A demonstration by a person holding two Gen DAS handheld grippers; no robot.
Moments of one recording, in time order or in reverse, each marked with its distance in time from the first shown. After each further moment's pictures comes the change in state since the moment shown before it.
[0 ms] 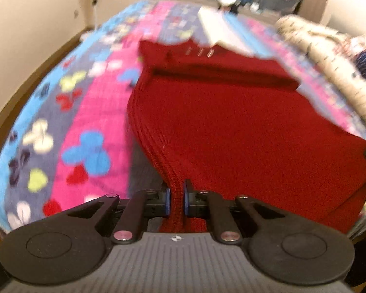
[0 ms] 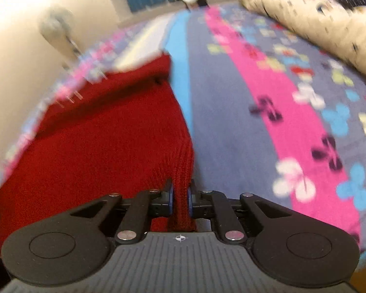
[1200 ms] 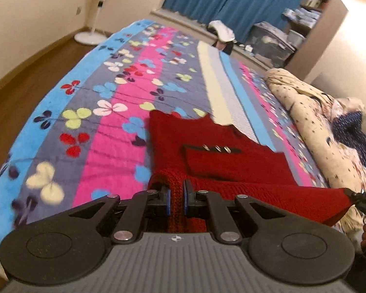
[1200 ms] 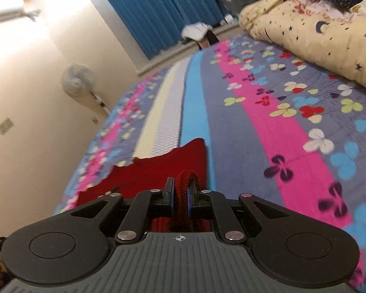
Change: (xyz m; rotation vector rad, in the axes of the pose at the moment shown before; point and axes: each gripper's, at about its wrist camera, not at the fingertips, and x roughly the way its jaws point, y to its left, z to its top) left arm -0.004 0.098 0.091 -0.215 -0.055 -0.181; right arm -0.029 -0.036 0.079 0.157 -0.138 0.149
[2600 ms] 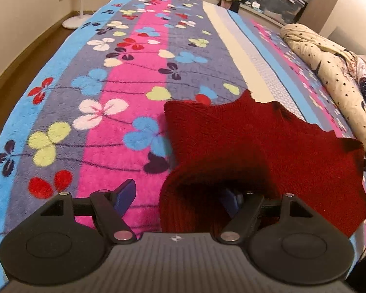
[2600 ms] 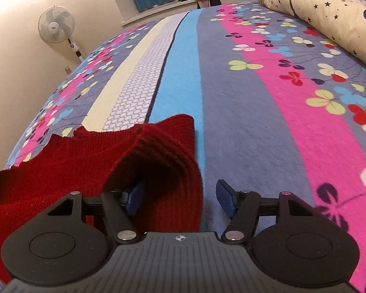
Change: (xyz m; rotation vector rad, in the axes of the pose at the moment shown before) left arm 0.152 0.016 0.054 0.151 0.166 0.095; right arm 0.203 -0.002 0.011 -0.154 0.188 -0.125
